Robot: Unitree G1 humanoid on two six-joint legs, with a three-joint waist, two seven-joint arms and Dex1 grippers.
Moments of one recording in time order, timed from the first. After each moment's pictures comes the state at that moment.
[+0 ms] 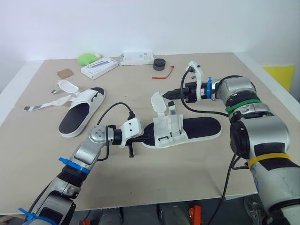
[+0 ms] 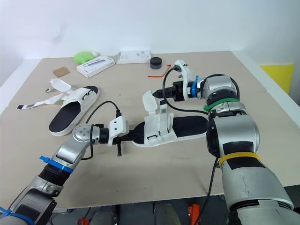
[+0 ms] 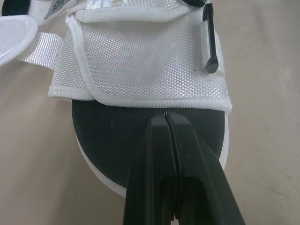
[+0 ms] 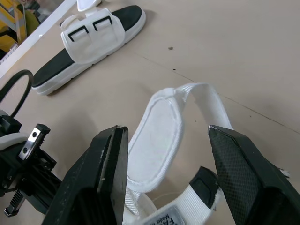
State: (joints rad) left arm -0.53 0.41 -0.32 0.14 -0.09 0.12 -1.03; right arm -1.43 -0.44 0.05 1.31 0.07 0.58 1.22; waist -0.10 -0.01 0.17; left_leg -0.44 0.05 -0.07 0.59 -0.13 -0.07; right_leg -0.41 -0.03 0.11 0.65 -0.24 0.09
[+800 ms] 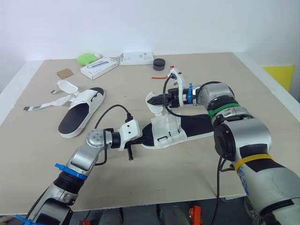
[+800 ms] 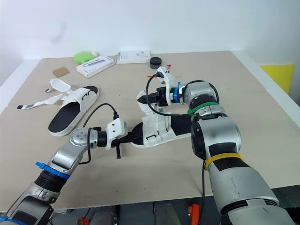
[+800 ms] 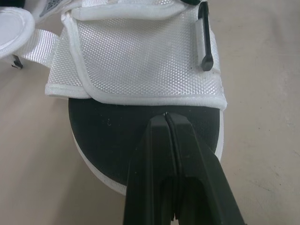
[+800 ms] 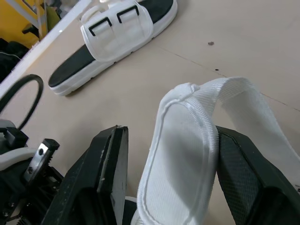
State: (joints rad) left arm -0.46 0.42 -0.30 0.02 -0.10 0.20 -0.98; right arm -1.42 -0.30 -0.04 1.33 0.06 0.57 1.19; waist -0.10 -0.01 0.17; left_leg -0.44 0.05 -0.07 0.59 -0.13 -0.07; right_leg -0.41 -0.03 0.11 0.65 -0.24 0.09
